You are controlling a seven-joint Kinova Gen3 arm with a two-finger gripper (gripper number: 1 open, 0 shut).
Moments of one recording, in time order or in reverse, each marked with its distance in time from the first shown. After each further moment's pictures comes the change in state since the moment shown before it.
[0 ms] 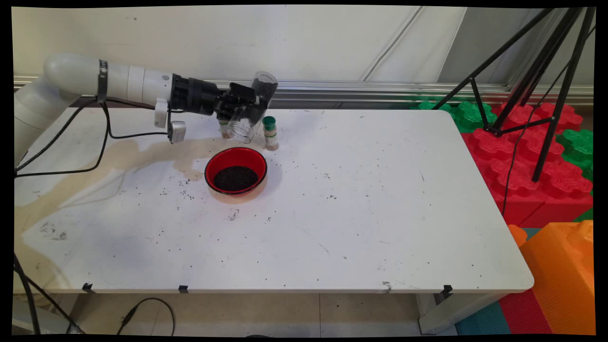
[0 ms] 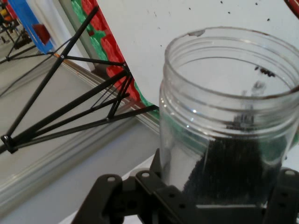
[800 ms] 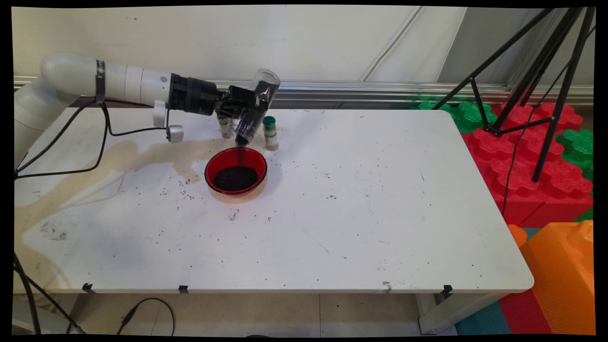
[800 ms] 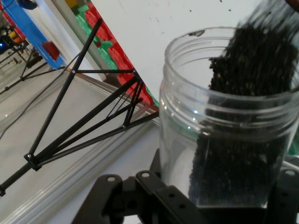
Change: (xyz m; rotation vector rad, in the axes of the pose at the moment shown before) arm 0.004 -0.007 -0.003 0.021 0.002 0.135
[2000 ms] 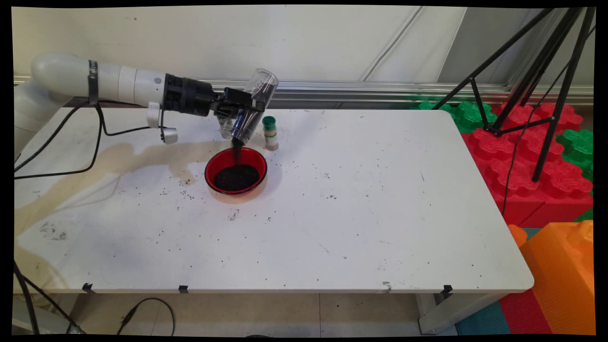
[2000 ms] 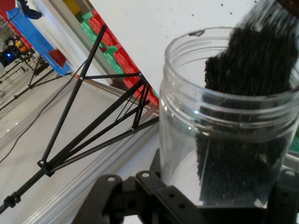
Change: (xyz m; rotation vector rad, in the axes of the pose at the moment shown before) arm 0.005 -0.004 -0.010 0.012 0.002 0.056
